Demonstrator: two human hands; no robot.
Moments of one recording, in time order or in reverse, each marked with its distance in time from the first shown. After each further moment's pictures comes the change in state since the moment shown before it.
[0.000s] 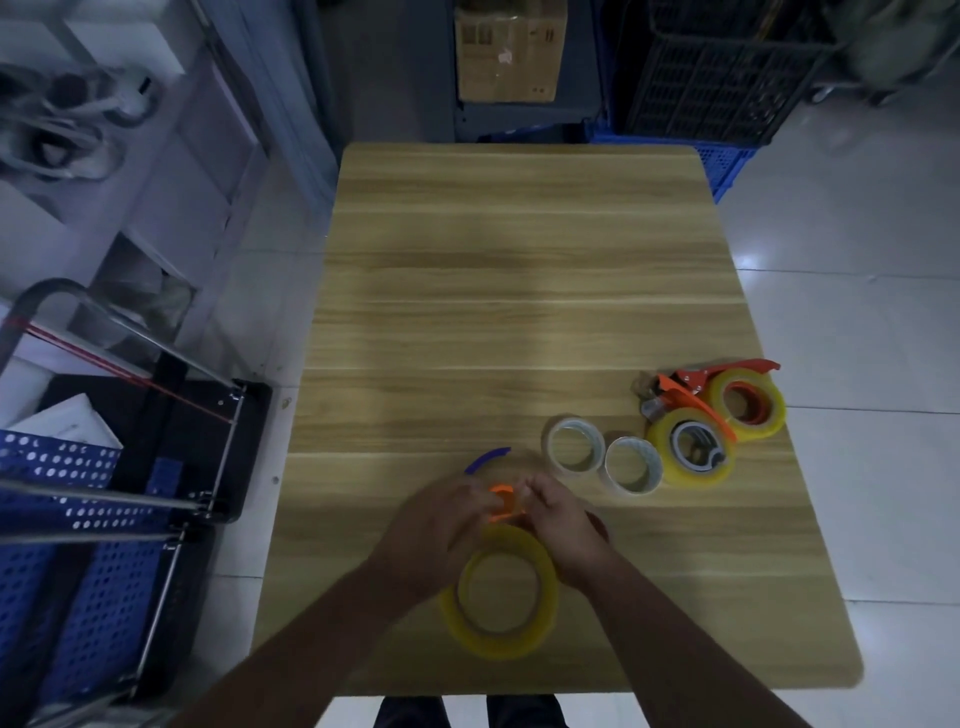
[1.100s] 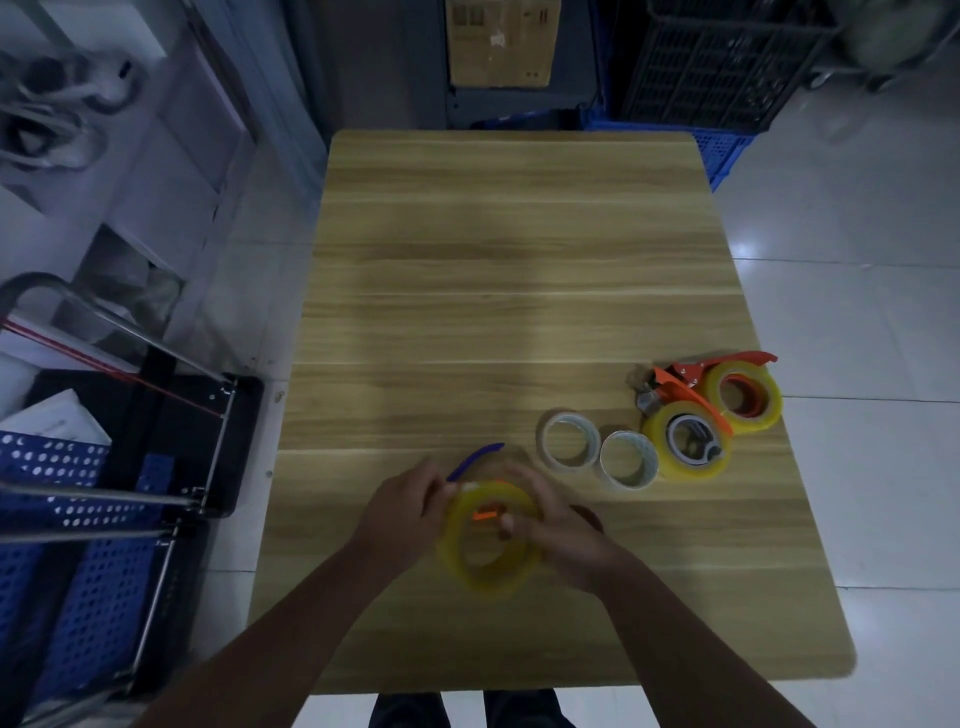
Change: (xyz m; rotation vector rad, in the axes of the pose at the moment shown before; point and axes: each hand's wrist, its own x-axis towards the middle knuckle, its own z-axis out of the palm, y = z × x) left_hand -0.001 -0.035 0.010 -0.042 -0.002 -0.449; right_hand -0.001 0.013 -0.019 0.256 -0.259 0.041
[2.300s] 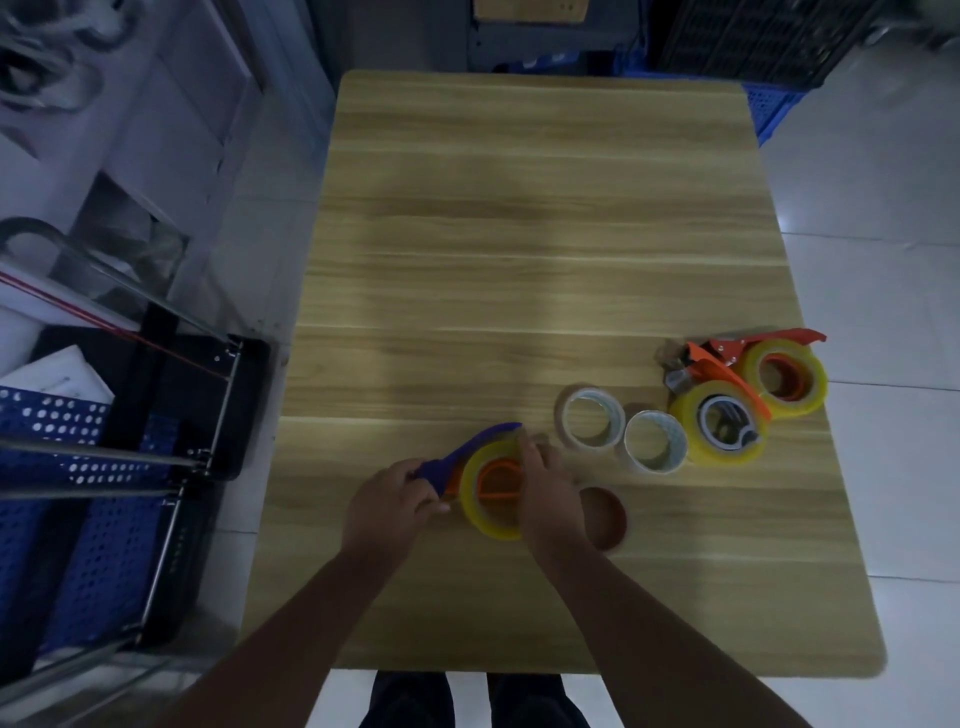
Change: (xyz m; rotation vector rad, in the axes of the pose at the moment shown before) left_hand -0.018 -0.077 0.046 0.388 0.004 -0.052; right_hand 0.061 0.042 0.016 -1.227 0.504 0.020
